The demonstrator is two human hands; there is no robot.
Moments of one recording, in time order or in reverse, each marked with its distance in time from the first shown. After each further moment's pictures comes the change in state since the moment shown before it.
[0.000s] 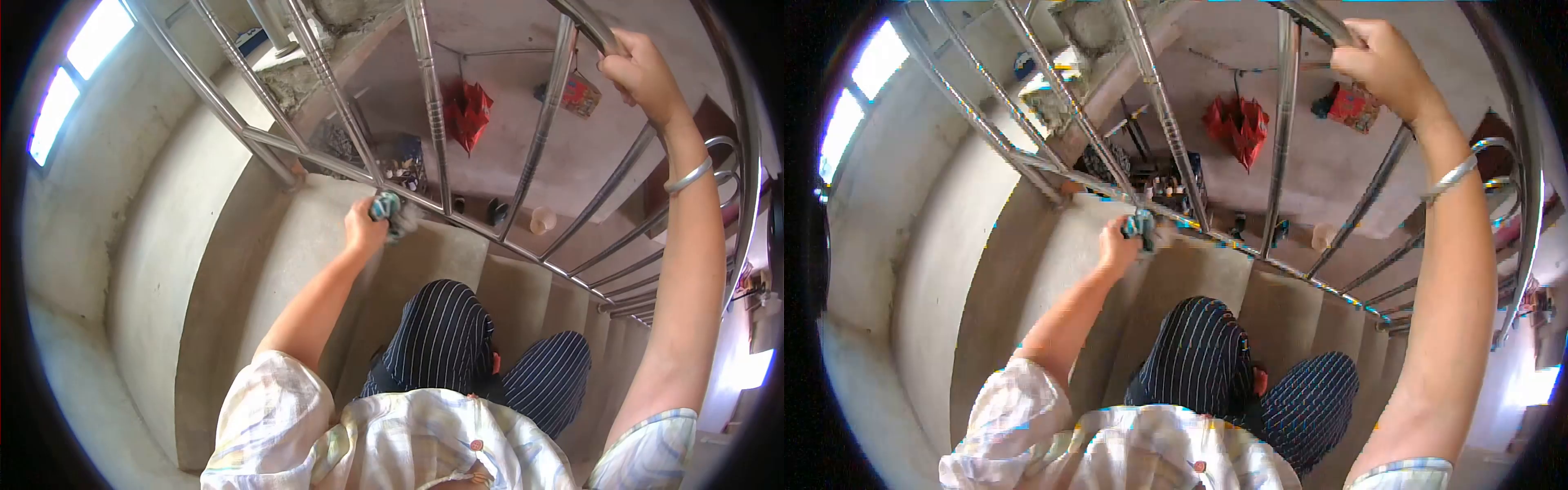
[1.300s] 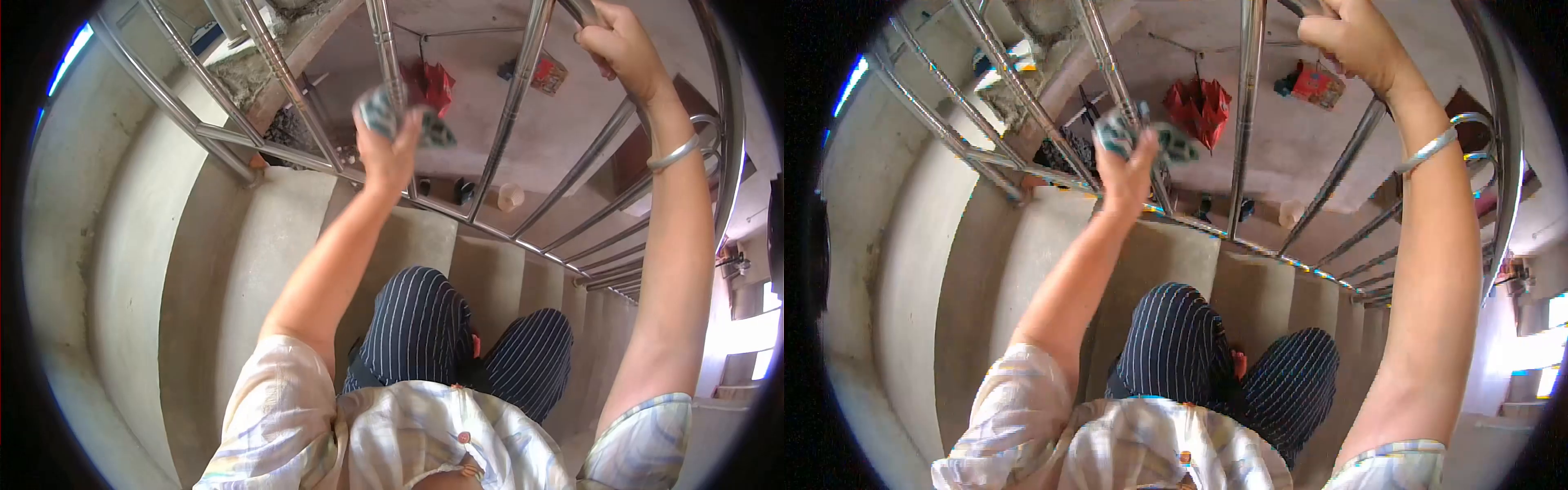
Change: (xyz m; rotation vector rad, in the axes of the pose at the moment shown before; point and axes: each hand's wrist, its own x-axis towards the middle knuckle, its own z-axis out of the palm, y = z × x) left_hand 0.030 0.136 0.049 -0.926 0.118 0.310; right_hand -0.008 -0.023 -0.002 0.061 0.016 0.102
